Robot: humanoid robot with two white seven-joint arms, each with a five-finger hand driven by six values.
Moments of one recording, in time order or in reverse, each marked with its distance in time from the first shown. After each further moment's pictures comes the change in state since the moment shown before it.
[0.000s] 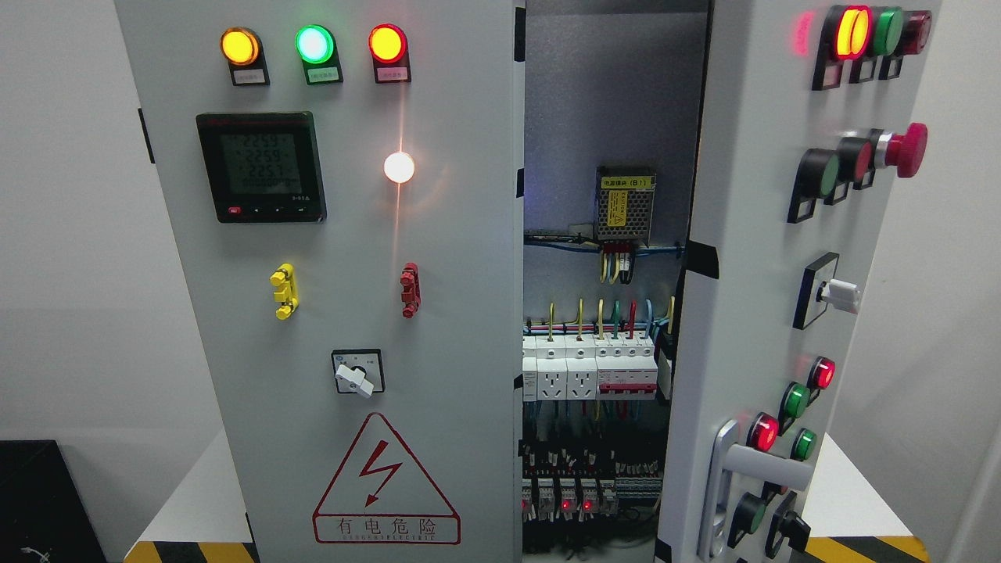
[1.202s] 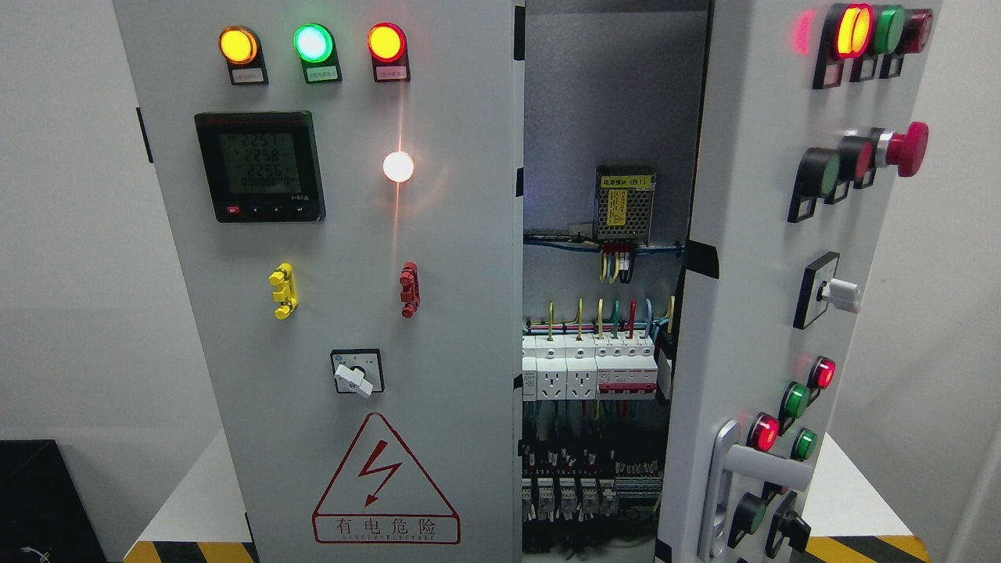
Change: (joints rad) left arm -0.427 0.300 -0.106 -0.680 0.173 0.060 0.001; right arm -0.003 -0.002 -0.001 -0.016 0.000 -0.008 -0.013
